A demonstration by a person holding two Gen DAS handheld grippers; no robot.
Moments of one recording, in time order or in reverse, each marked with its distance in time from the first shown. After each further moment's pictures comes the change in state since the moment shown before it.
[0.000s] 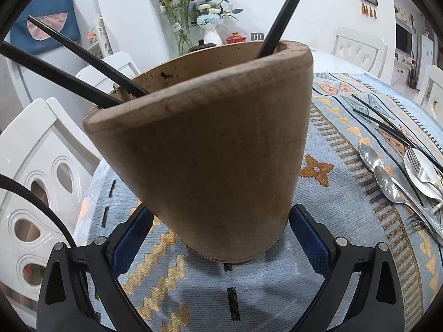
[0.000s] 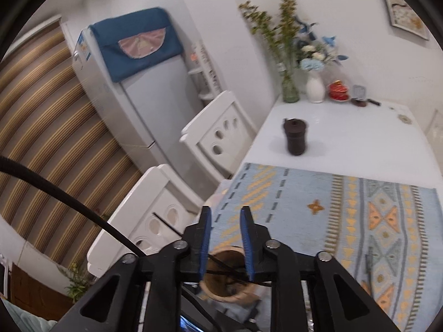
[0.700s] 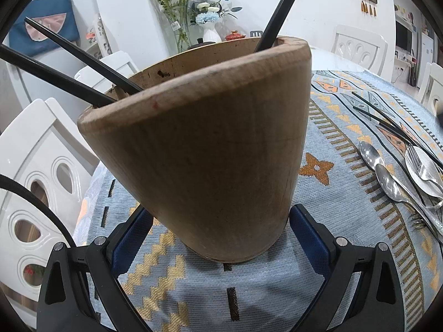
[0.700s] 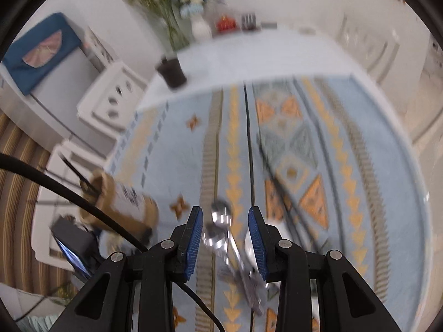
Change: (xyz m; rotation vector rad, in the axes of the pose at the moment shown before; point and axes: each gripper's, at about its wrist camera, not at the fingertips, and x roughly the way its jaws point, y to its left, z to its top) left arm 0.002 -0.002 0.003 0.003 0.005 0.001; right arm 0.005 -0.137 -0.134 0.308 0.300 -0.259
